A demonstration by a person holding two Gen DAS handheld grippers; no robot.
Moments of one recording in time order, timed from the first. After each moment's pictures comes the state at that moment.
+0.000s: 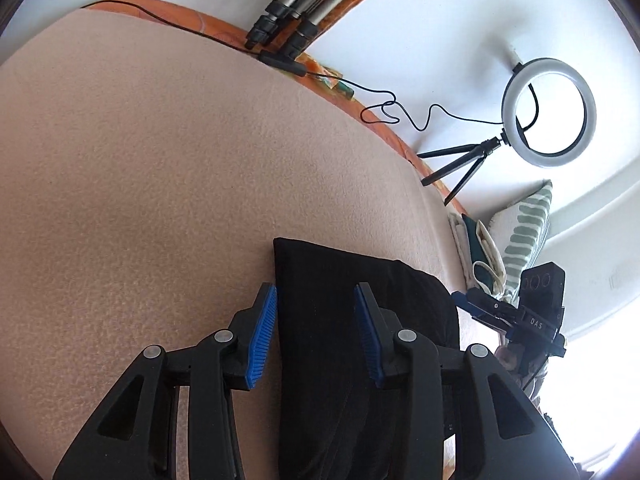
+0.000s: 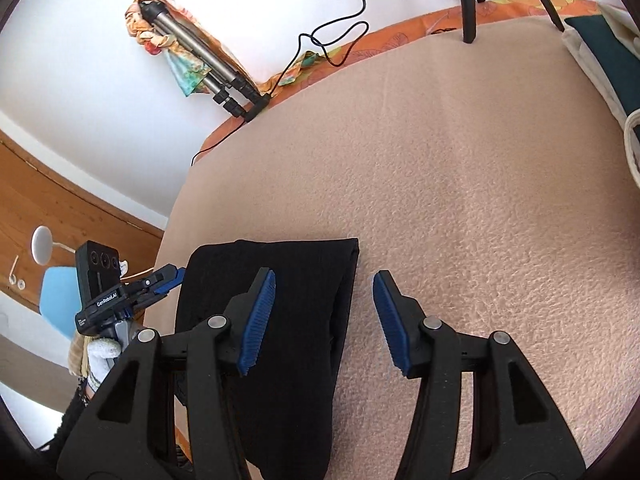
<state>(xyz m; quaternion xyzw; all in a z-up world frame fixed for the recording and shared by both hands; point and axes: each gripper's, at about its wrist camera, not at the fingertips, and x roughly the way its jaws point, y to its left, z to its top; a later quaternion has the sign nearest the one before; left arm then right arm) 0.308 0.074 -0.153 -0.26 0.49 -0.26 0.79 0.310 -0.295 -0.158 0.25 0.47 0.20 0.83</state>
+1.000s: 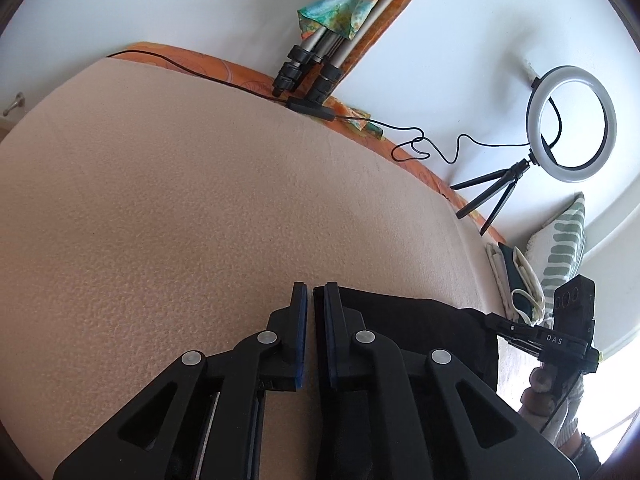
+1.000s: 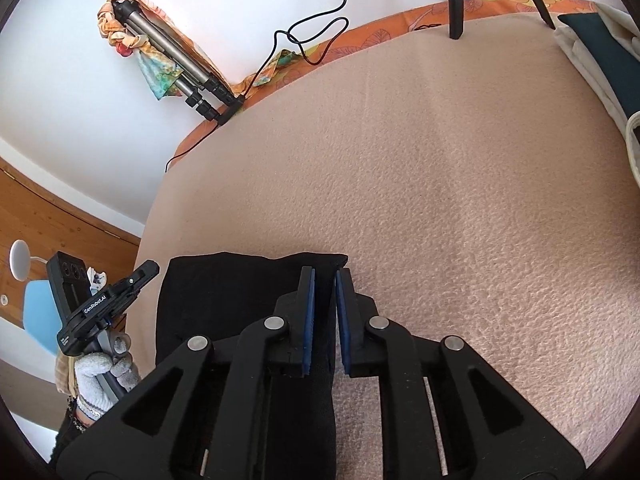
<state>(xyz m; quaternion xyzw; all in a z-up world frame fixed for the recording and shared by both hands) 0.312 0.079 -0.137 -0.21 0.44 -0.19 0.85 0.323 -0.288 -0.161 0.23 0.47 0.15 0.84</state>
